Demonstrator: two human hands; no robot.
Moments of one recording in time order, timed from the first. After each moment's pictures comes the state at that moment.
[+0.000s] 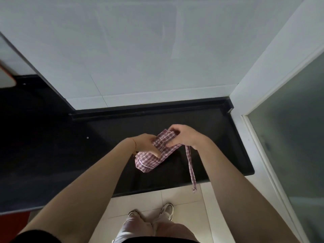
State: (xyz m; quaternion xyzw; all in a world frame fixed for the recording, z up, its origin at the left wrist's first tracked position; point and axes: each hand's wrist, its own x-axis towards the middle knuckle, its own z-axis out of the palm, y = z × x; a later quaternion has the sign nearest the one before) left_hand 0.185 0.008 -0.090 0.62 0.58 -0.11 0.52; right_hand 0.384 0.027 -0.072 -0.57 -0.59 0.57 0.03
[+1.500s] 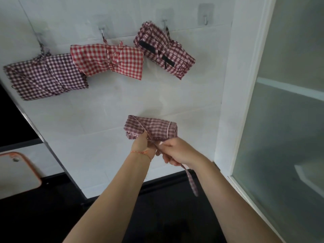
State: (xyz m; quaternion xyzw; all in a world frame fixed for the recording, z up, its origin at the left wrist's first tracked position) left_hand 0.261 0.050 0.174 0.15 0.44 0.60 0.66; right_hand 0.396 0.019 0.163 -0.48 -0.65 0.49 0.32
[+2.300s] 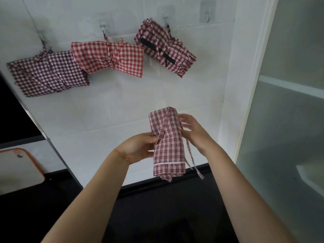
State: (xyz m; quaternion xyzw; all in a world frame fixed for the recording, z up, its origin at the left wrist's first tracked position) left_hand 0.222 0.034 0.186 0.54 0.40 0.31 0.67; right_hand 0.441 0.052 0.165 -0.47 -0.61 0.44 0.47
